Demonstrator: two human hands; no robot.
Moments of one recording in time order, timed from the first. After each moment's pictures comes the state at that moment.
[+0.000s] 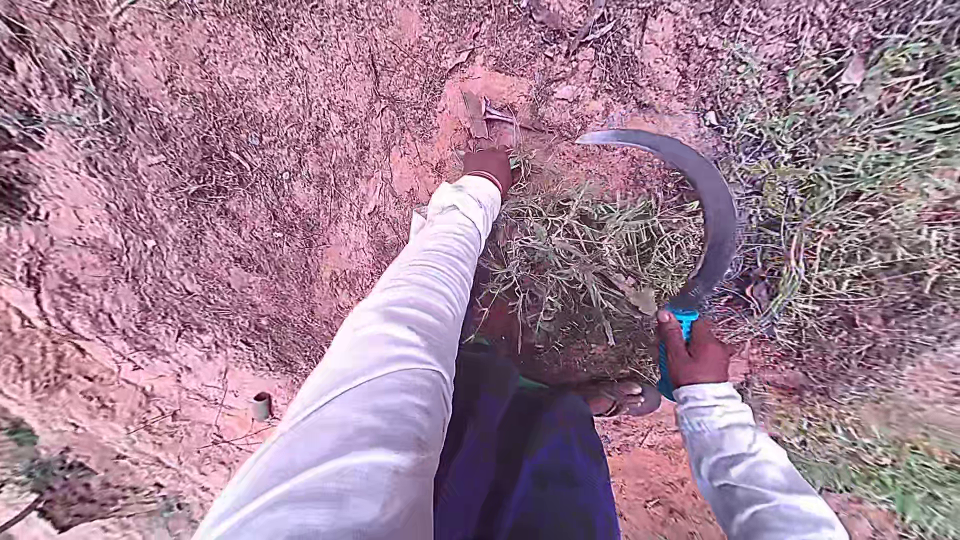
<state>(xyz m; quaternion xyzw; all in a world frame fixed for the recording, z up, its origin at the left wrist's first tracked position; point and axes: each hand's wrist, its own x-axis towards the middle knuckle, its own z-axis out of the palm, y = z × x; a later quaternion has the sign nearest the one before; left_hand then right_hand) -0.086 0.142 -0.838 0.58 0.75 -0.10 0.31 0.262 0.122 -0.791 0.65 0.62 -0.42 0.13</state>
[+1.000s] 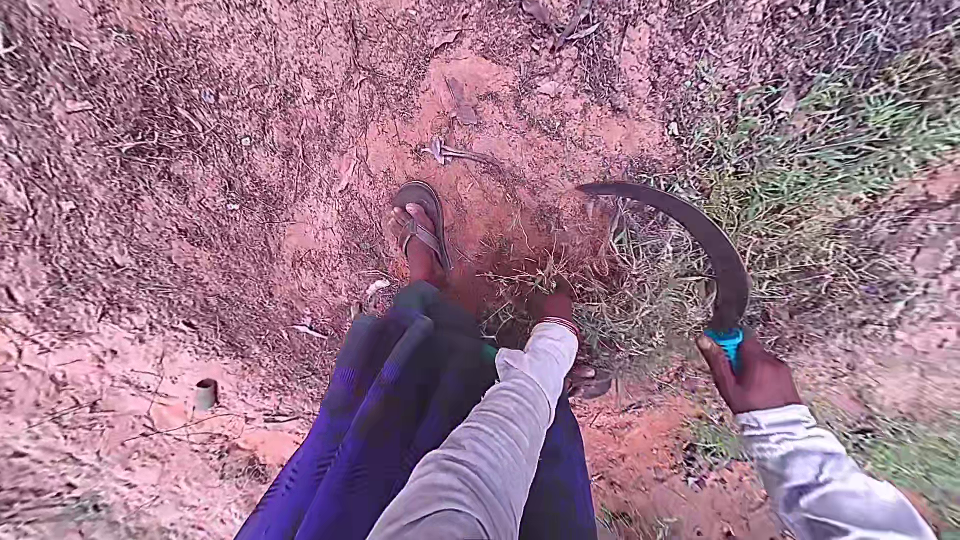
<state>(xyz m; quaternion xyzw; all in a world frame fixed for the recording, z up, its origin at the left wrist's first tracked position) 0.153 0.091 -0.844 -0.28 0.76 0.15 0.57 0.349 0.189 -0.740 0.52 0.78 -0.27 0.24</state>
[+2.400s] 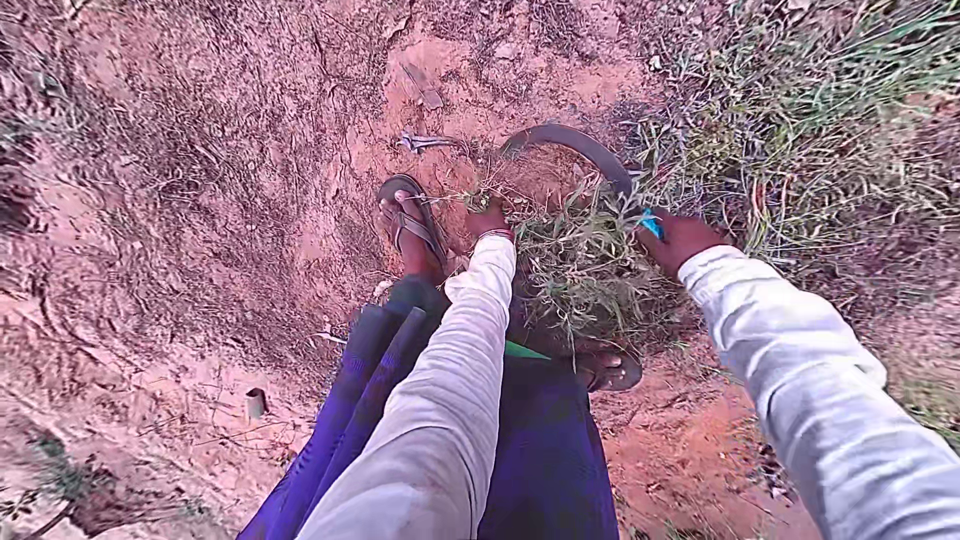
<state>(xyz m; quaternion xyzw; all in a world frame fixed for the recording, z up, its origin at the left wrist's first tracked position) 0.070 0.071 -0.949 -0.18 0.87 0.21 0.40 0.282 0.239 -0.846 0.47 0.68 -0.41 0.40</state>
